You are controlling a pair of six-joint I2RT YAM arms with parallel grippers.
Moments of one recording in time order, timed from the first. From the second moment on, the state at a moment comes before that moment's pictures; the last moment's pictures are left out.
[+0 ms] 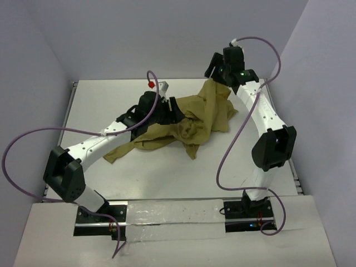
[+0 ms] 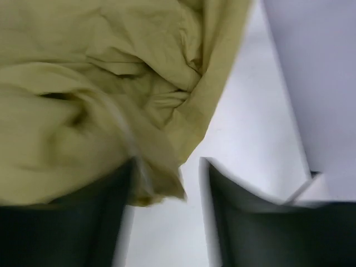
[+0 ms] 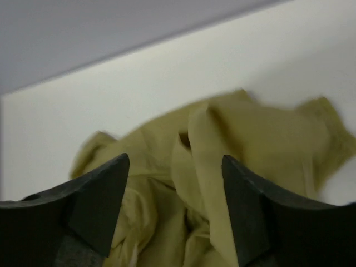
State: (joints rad) left arm -0.71 1.54 1.23 -0.15 0.02 -0.63; right arm 0.23 1.80 1.85 -0.56 0.05 0.54
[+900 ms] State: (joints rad) left arm -0.37 1.50 0.82 -0.15 -0.12 -0.88; right arm 0.38 1.38 0.79 -0.27 0.05 0.63
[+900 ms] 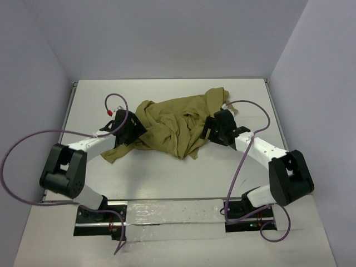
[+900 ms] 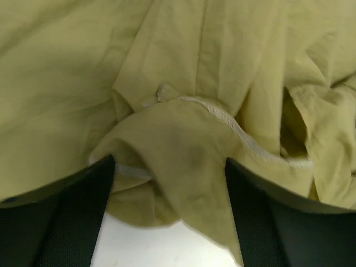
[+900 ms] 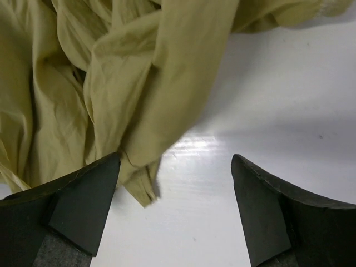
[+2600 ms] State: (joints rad) left arm -0.35 1.86 2.03 -0.35 -0.14 -0.58; right arm 0.23 1.58 1.54 -0.41 0.31 0.53
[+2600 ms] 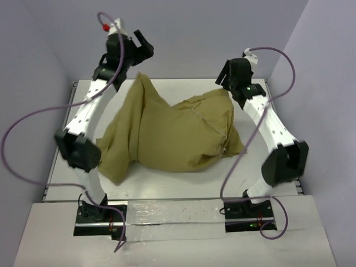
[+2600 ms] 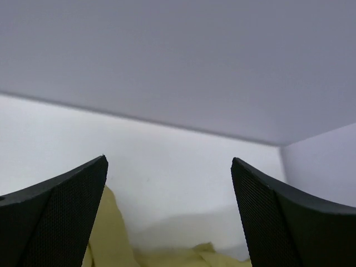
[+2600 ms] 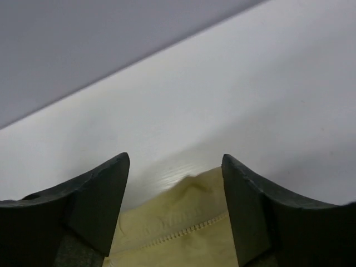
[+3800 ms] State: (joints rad) left arm -0.36 1.36 0.71 -0.28 -0.18 -0.89; right arm 0.39 1.30 0.79 -0.30 0.25 0.66
